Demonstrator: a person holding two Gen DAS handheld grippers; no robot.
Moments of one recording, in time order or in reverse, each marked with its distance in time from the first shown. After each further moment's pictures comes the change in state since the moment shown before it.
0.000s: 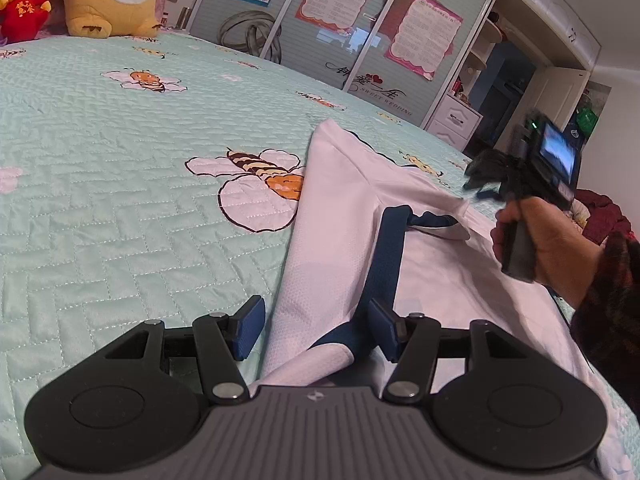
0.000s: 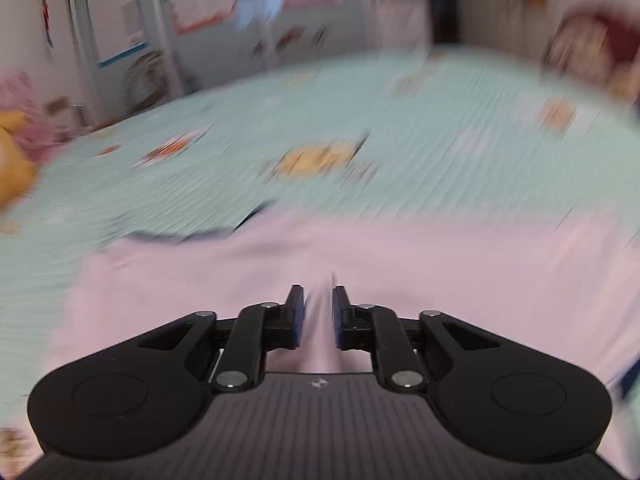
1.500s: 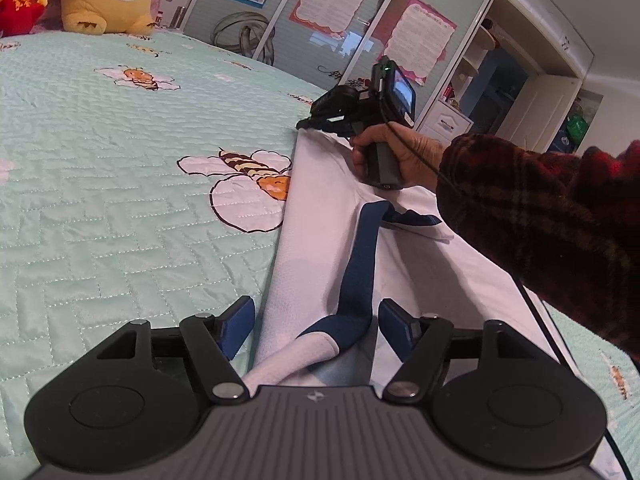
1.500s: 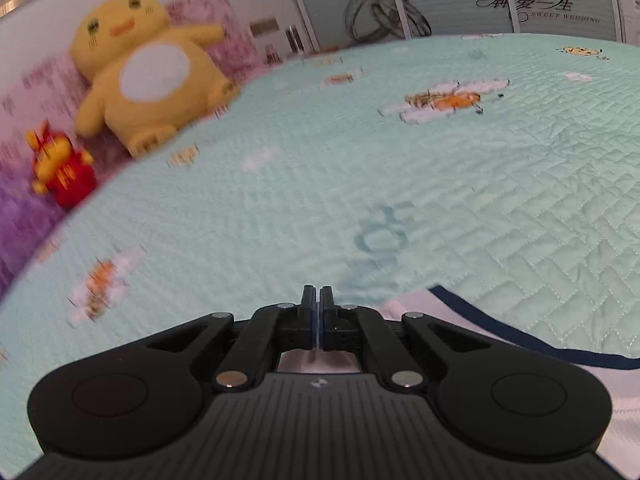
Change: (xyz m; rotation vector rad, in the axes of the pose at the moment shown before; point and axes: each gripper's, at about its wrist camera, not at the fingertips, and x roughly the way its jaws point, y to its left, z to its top) left arm -0.003 -0.001 -0.004 -0.011 -0.008 -0.037; right arm 0.136 0.174 0.037 -0.157 0.282 0.769
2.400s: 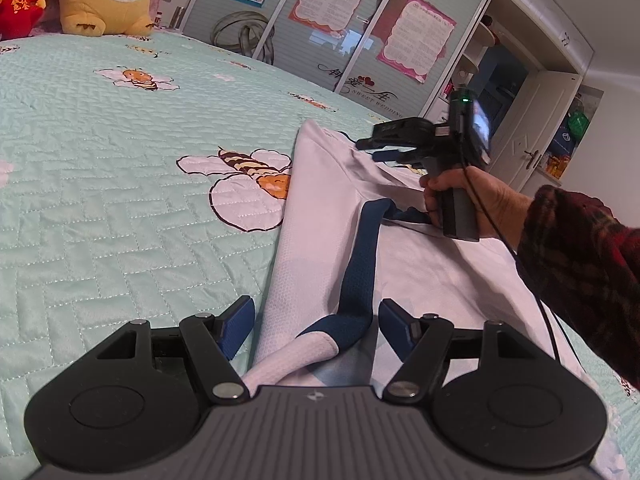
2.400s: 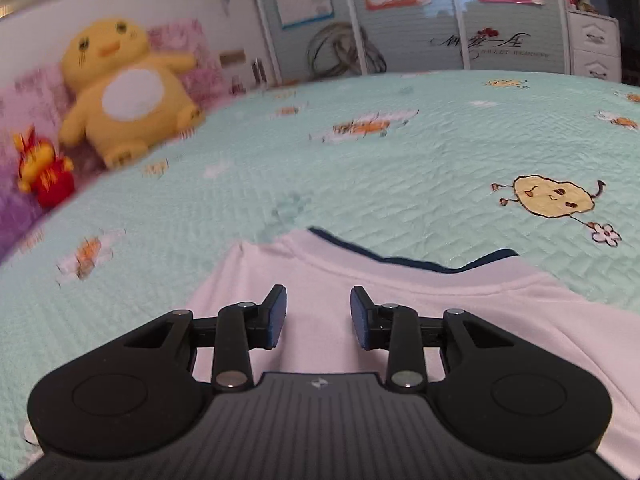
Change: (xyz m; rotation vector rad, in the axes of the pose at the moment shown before) left arm 0.002 0.002 0.001 0.006 0.004 0.004; right arm -0.100 -0.031 -0.053 -0.040 -0.076 -0.113
